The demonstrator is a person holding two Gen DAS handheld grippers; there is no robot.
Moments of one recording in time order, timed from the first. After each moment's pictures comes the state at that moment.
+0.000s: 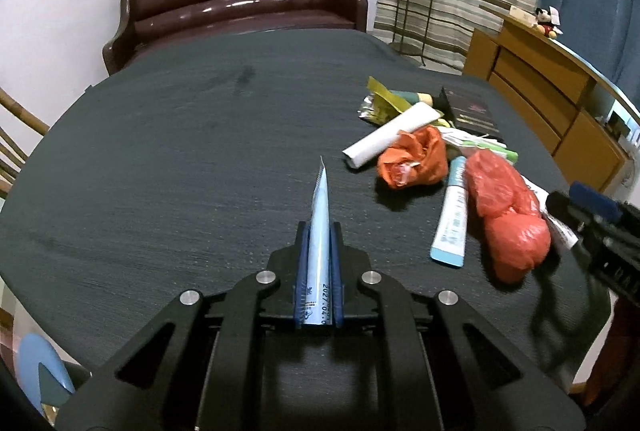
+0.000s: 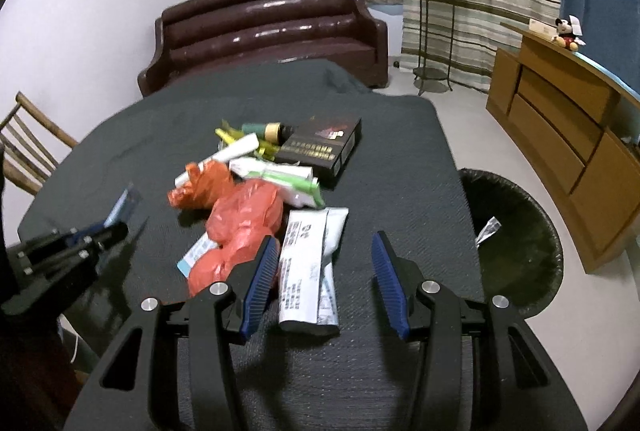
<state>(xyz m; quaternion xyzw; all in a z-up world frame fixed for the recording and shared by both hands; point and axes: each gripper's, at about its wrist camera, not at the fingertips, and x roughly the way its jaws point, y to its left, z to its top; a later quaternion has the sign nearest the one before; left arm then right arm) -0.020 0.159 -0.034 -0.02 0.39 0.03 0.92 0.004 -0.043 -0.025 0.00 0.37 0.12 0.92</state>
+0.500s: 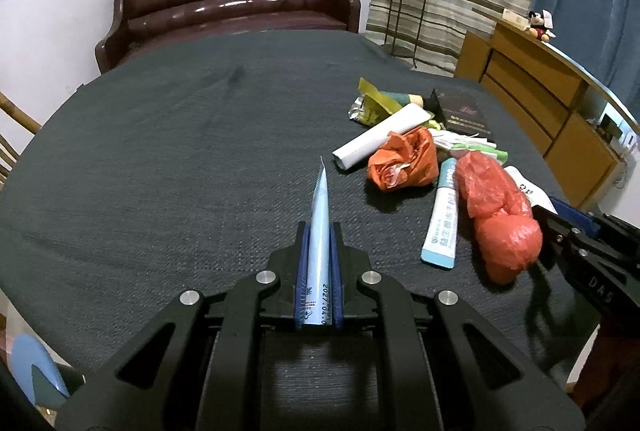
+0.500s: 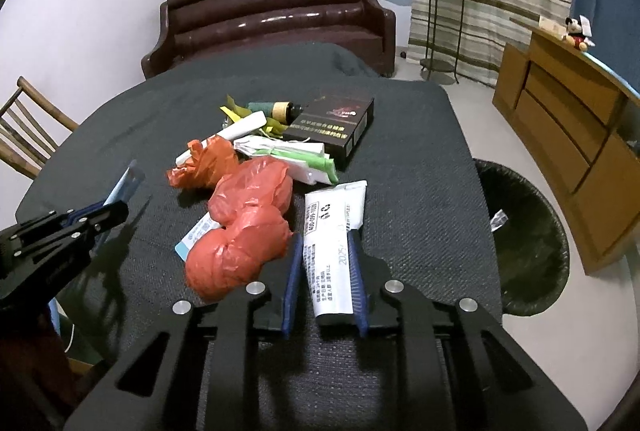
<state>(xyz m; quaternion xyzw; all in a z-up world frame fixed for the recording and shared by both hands) -0.023 0.159 -0.034 -0.03 0.39 0.01 0.92 0.001 -0.034 -0.031 -0.02 0.39 0.13 0.91</state>
